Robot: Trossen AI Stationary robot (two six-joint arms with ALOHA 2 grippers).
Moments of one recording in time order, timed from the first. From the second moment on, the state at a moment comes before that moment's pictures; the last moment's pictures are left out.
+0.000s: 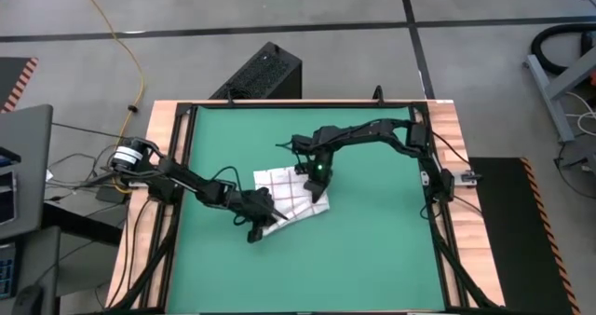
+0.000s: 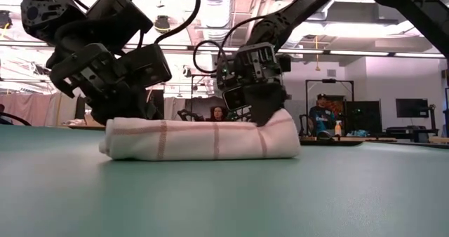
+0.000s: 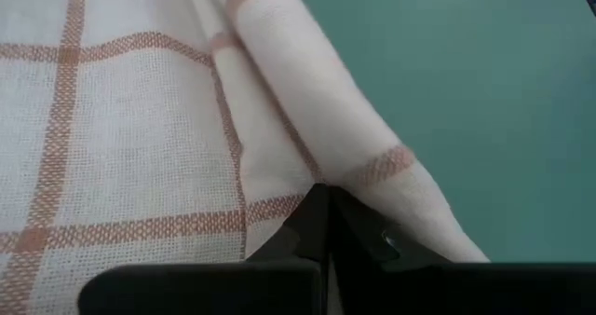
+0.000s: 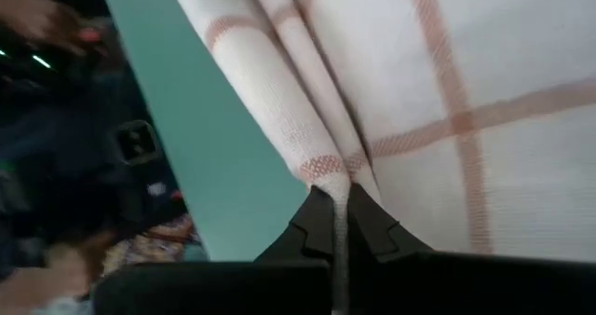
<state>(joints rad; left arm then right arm) -0.21 1.70 0.53 0.37 0.12 -0.34 -0.27 2.12 1.50 -0.95 -0.81 0.11</state>
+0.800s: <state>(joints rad) -0.18 1.54 0.52 0.30 0.39 -0.49 -0.25 2.11 1.39 -0.78 -0.70 0.31</state>
